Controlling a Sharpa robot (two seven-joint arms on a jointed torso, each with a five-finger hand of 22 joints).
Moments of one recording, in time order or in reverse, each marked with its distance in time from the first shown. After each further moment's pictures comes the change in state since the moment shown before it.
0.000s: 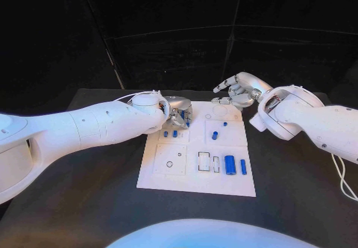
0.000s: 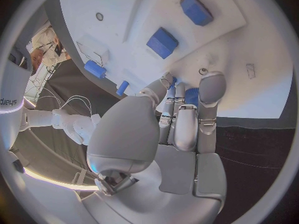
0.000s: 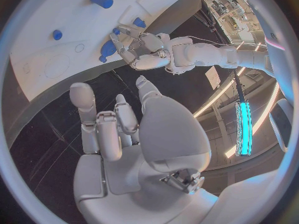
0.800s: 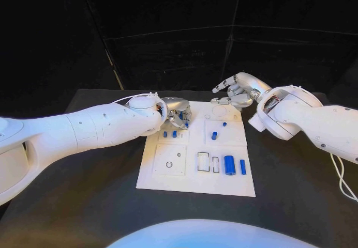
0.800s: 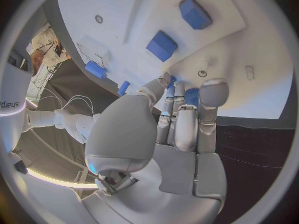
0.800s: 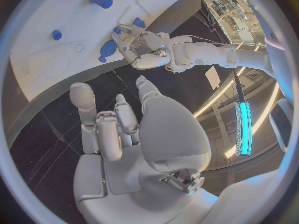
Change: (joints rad) left arm -0.010 -0.022 0.000 0.017 -0.002 -0.041 0.022; left_hand -0.014 0.006 0.082 -0.005 0.000 0.061 0.004 -0.019 -0.002 0.087 -0.006 -0.061 0.000 0.000 0.000 0.007 -0.008 0.000 0.012 -0.003 0.050 0.068; right arm 0.000 0.000 0.000 0.000 0.000 0.001 0.001; right_hand 0.000 0.000 0.000 0.000 0.000 0.000 0.000 0.000 0.000 0.000 0.000 0.000 0.000 0.000 0.000 0.000 0.000 0.000 0.000 0.000 0.000 0.000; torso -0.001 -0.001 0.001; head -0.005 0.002
